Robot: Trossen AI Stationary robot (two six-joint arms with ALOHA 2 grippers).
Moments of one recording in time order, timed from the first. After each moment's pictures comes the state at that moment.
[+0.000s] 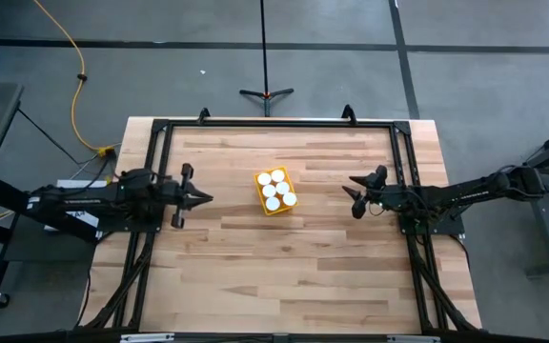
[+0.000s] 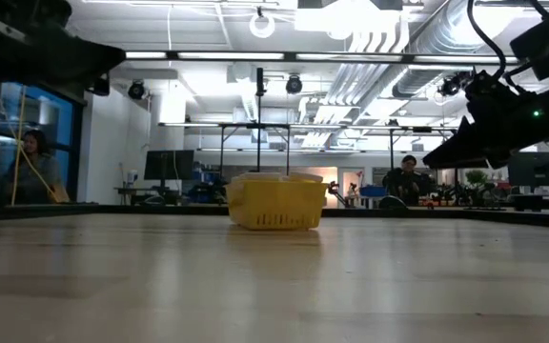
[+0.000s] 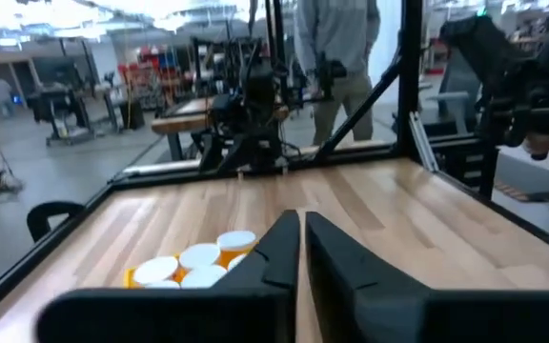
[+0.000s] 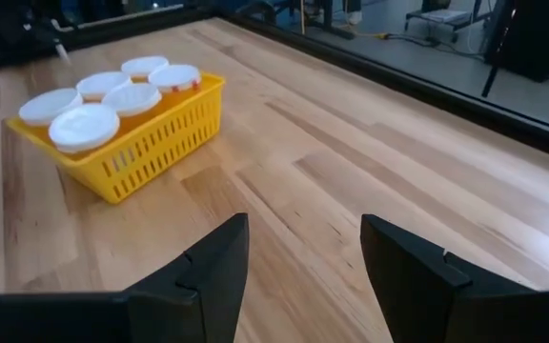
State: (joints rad) left arm 0.09 0.19 0.07 0.15 0.17 0.10; right arm 0.04 0.67 0.01 0.26 0.58 0.33
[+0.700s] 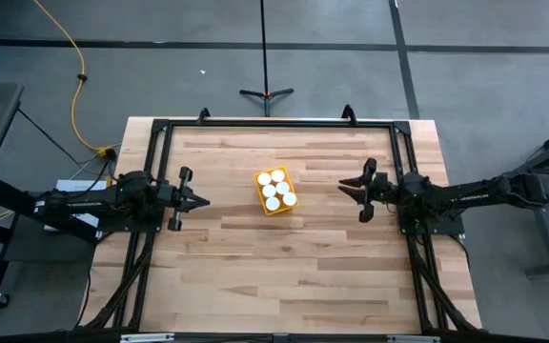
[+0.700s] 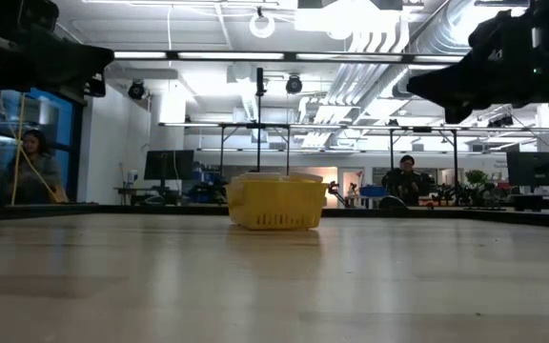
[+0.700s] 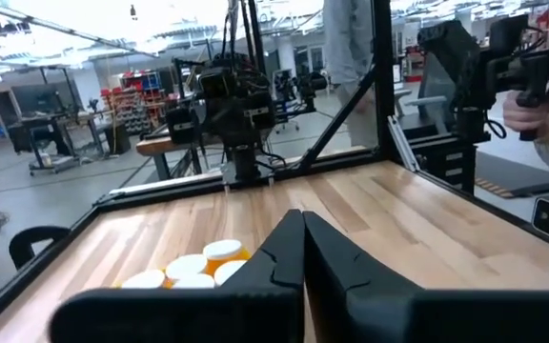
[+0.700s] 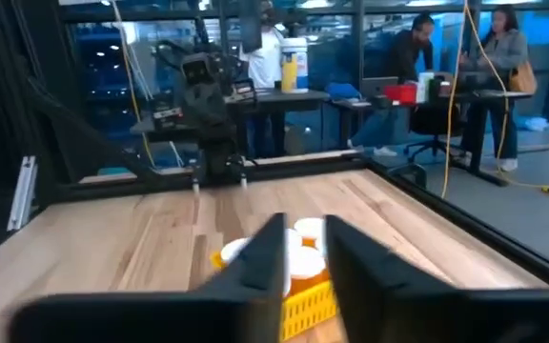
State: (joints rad) left arm 0.09 0.05 0.01 0.12 0.23 0.15; right arm -0.08 0.67 0.01 0.74 0.09 0.05
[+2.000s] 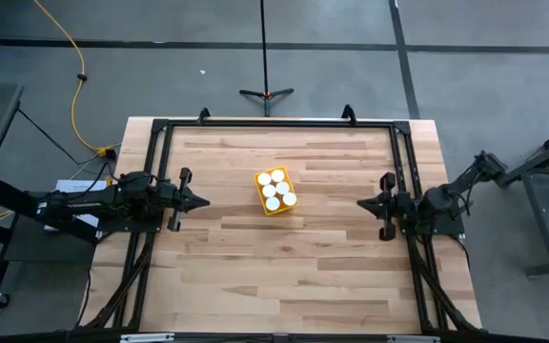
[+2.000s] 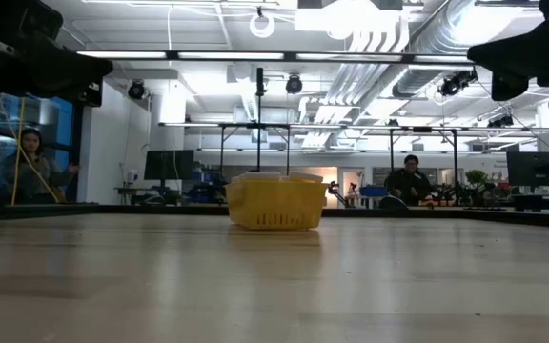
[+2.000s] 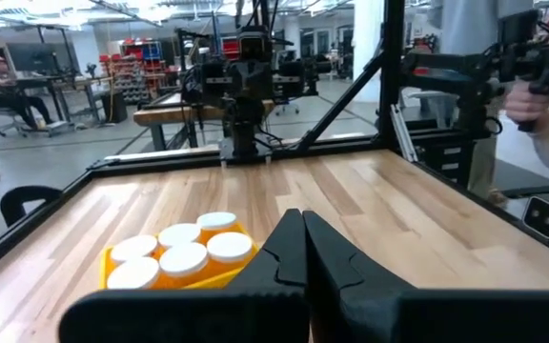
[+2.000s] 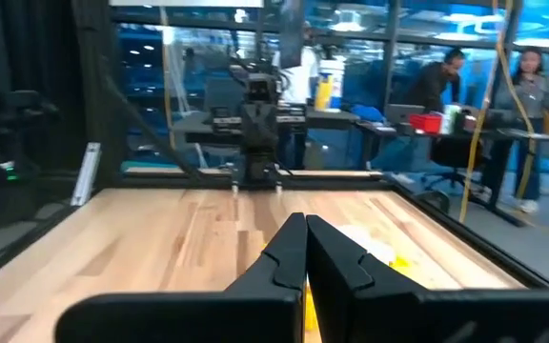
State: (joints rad) left arm 0.09 0.01 0.02 0.01 0.21 0.08; right arm 0.54 0.10 0.01 0.21 0.65 -0.09
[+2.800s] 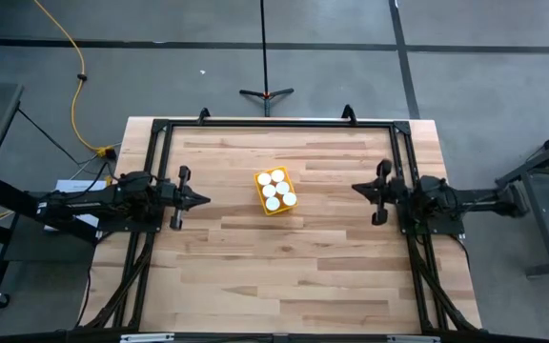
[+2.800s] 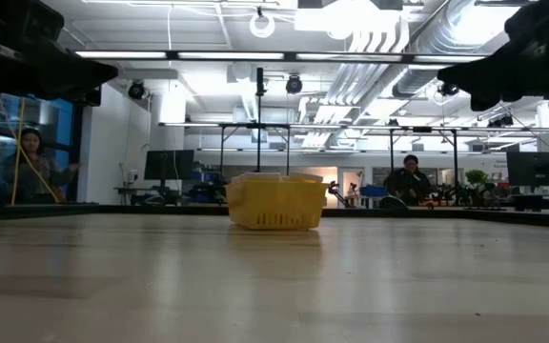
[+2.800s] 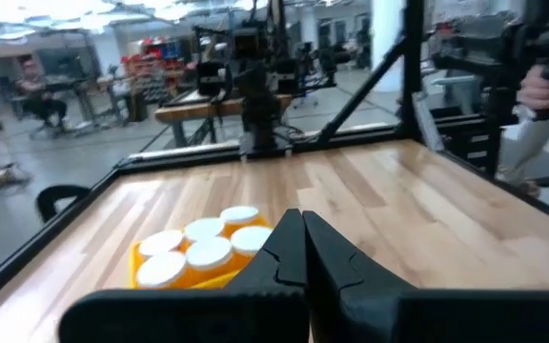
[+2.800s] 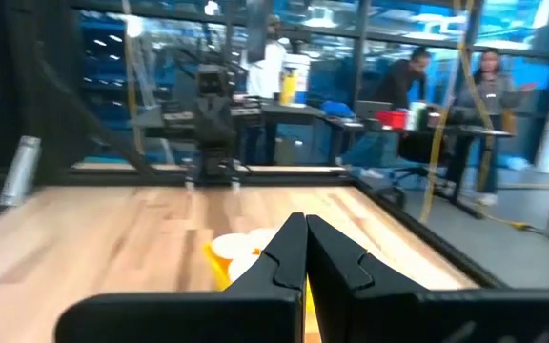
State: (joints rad) left arm 0.09 0.01 0.03 -0.01 0.16 0.13; right arm 0.01 0.10 0.01 0.19 0.18 -0.06
